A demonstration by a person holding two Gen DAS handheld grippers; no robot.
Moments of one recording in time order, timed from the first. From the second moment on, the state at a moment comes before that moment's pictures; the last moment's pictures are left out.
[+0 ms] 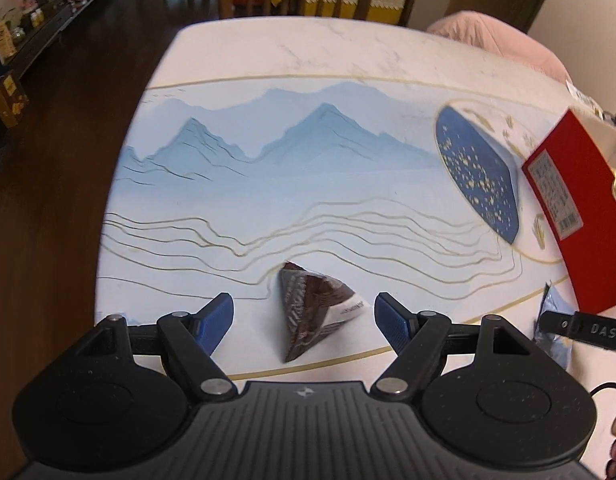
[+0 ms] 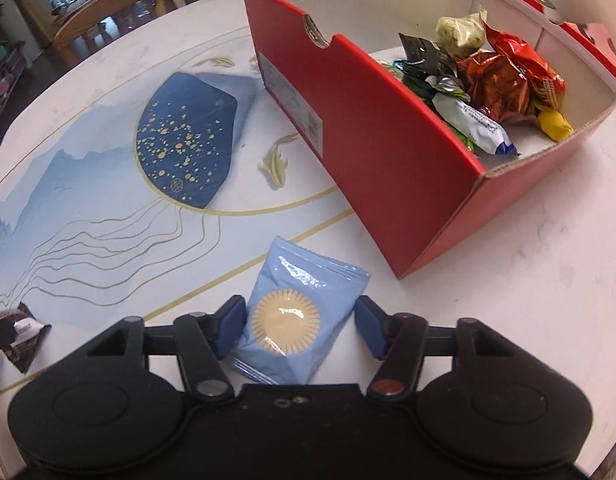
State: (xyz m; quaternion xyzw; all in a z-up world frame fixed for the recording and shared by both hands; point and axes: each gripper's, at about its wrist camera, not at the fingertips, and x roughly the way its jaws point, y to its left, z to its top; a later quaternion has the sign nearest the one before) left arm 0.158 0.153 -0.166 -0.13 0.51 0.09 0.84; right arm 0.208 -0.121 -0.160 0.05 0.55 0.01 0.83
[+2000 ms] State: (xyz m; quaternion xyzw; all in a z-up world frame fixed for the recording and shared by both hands) left arm 0.153 0.016 -0.018 -0.15 0.40 0.01 0.91; right arm 0.204 -0.248 -0.002 0.04 0.39 0.16 0.90
